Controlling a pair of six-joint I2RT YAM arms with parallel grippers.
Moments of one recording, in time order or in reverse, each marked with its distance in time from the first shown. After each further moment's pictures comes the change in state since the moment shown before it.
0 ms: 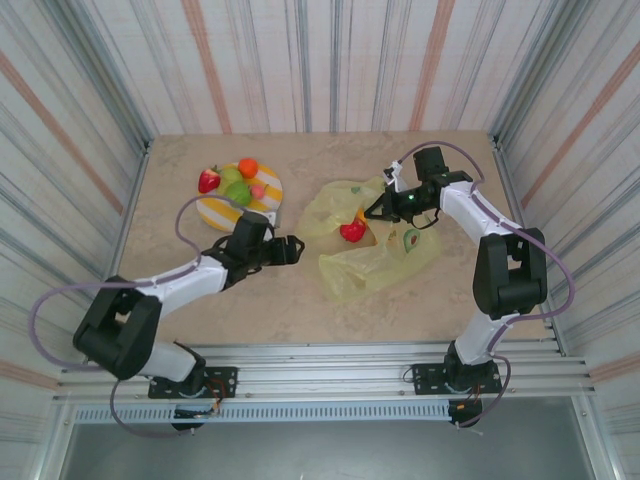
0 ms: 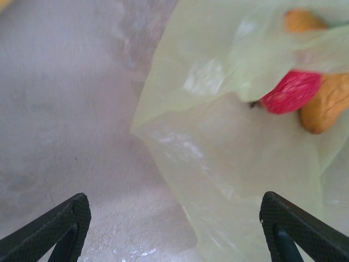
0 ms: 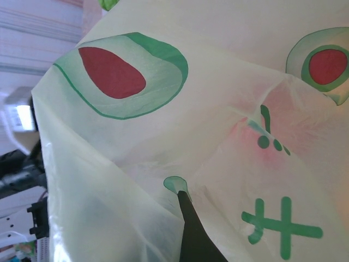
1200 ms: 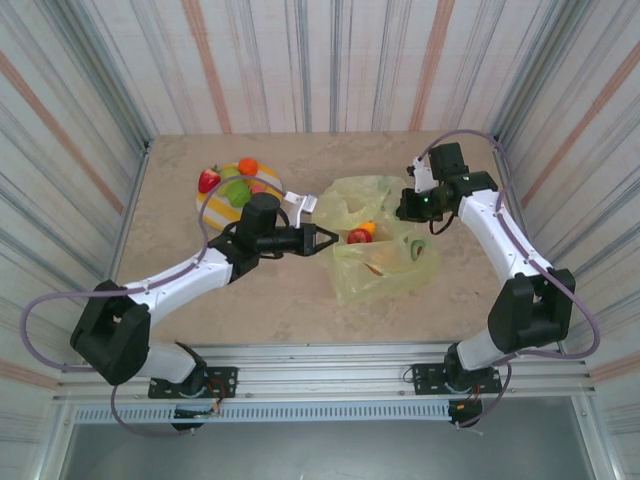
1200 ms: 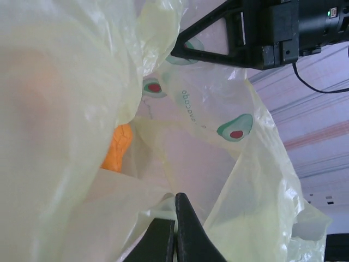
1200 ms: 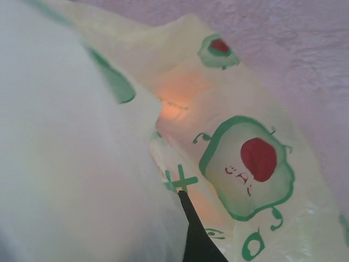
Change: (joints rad) left arm -0.105 -0.057 0.173 0.104 0.475 -0.092; right arm -0.002 -0.236 0.013 -0.203 0.492 -0.035
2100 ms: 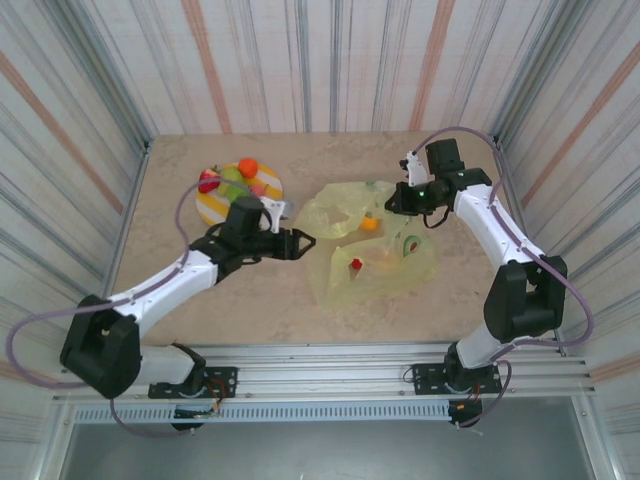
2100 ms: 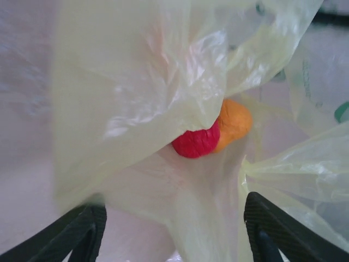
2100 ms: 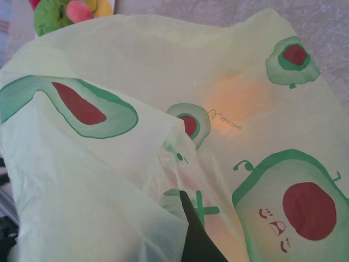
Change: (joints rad) left arm 0.121 -0.109 -0.041 -0.284 -0.222 0.195; right arm -0.005 0.075 0.013 0.111 -0.164 -0.006
